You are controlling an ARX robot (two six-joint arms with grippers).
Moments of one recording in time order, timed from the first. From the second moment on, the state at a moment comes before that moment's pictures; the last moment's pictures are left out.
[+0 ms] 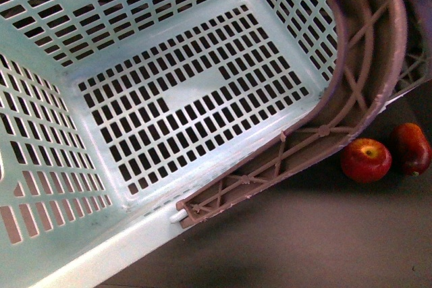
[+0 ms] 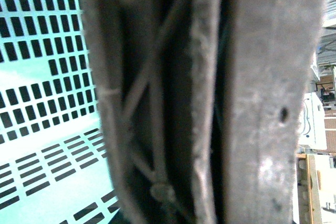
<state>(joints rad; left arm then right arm) -0.62 1.37 1.03 -0.12 0.04 -1.01 0.00 0.01 0.02 0.00 0.00 0.00</state>
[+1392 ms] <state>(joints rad) -0.62 1.37 1.03 -0.12 0.04 -1.00 -0.17 1.61 0.43 0.48 -0.06 -0.24</state>
